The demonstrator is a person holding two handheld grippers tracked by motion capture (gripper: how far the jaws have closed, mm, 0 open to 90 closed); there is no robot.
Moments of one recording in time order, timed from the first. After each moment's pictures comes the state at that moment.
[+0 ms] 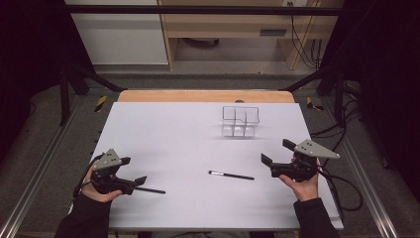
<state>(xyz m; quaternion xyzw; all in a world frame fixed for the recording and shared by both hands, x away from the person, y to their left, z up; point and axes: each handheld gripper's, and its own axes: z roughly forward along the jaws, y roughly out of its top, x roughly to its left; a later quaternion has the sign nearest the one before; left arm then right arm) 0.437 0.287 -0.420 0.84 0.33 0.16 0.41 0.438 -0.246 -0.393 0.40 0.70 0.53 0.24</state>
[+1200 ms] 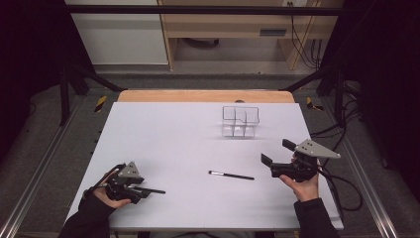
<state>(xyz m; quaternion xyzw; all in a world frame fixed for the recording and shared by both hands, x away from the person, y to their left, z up) 0.441 0.266 -0.461 0.92 0.28 0.08 0.27 0.438 -0.246 -0.391 0.40 0.70 0.54 0.24</state>
